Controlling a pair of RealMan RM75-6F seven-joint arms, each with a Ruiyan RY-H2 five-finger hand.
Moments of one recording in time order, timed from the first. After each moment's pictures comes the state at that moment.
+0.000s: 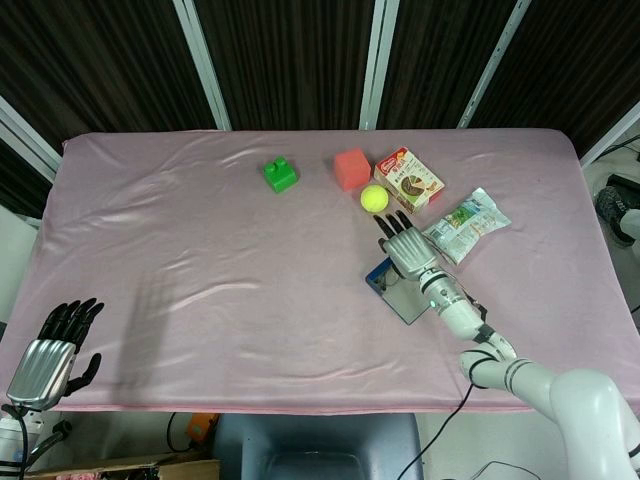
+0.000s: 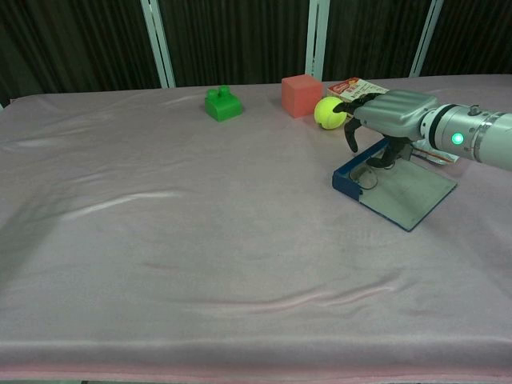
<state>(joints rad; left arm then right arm) -0.16 -1.15 0.03 -1.51 1.59 1.41 -0.03 0.87 -1.68 0.13 -0.86 -1.31 0.77 -0.24</state>
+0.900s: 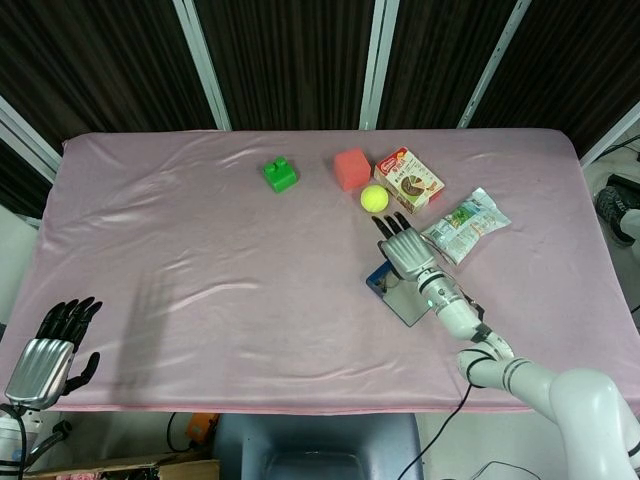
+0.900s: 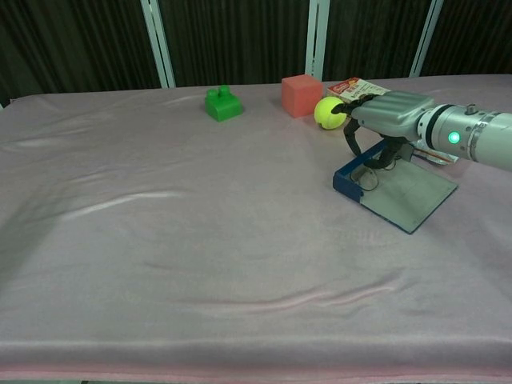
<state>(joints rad) -0.16 -1.15 0.03 -1.51 1.59 1.42 -0.03 0.87 -1.68 0.14 -0.87 -1.29 0.75 -0.24</state>
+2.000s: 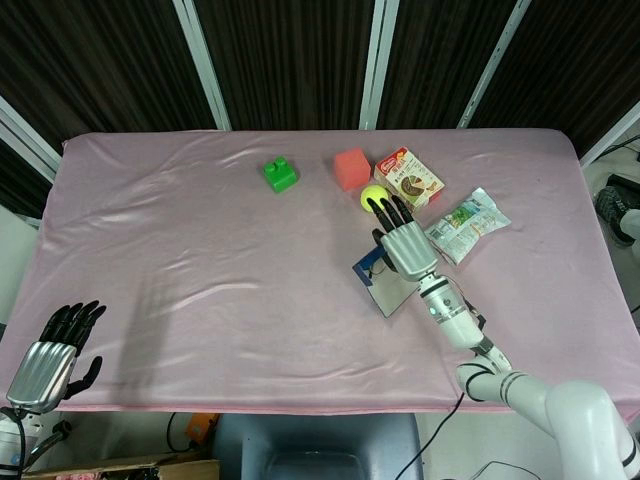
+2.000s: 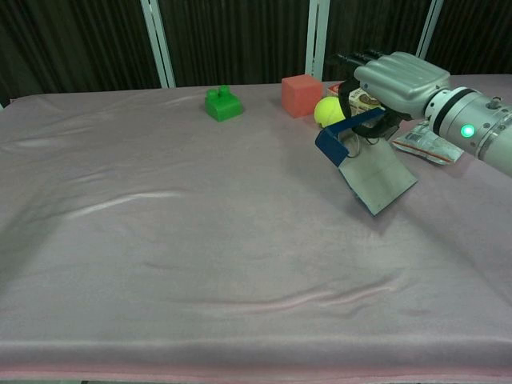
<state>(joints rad) -0.16 -1.14 0.05 -1.51 1.62 1.42 -0.05 0.81 -1.75 0.16 -0.82 -1.43 1.11 -0.14</state>
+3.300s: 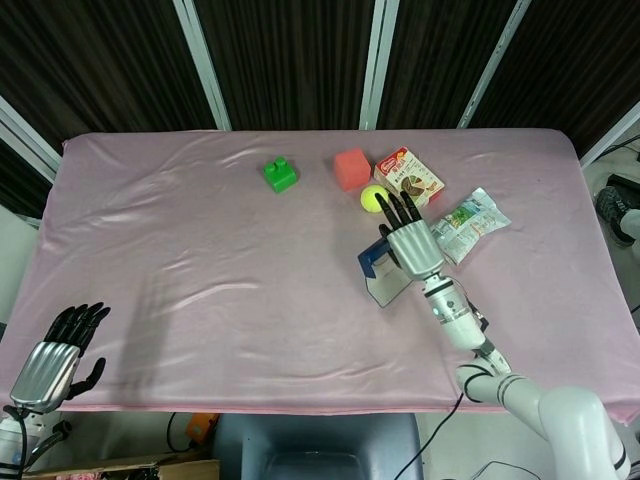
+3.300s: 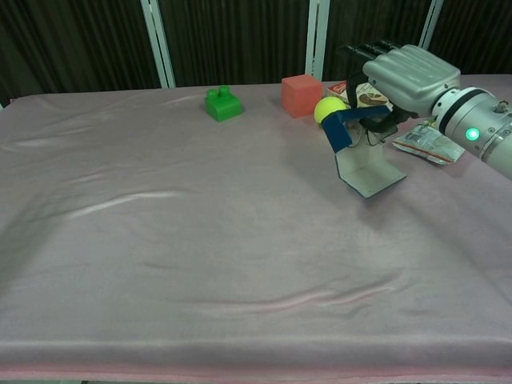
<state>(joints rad) -0.17 -1.14 0.05 -1.51 1.62 1.40 -0.08 0.79 -1.80 0.18 -0.73 -1.44 1.16 -0.17</state>
